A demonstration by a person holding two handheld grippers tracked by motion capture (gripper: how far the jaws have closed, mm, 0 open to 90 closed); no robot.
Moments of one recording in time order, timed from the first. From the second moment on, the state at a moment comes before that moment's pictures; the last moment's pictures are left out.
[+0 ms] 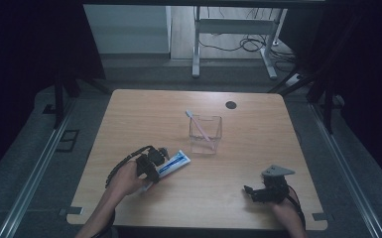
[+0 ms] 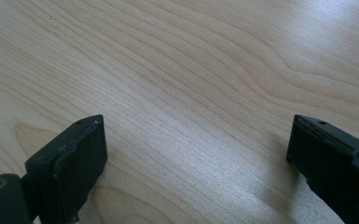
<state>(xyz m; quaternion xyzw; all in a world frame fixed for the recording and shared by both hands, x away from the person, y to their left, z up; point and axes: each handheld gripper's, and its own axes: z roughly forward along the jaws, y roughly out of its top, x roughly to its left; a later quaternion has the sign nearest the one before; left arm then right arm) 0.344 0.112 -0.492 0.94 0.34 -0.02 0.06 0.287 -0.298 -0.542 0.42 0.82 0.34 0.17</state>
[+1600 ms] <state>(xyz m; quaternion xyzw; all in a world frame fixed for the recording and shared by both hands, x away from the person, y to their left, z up) 0.315 0.145 -0.447 0.89 0.32 0.06 0.31 0.288 -0.298 -0.542 0.42 0.82 0.34 0.17</state>
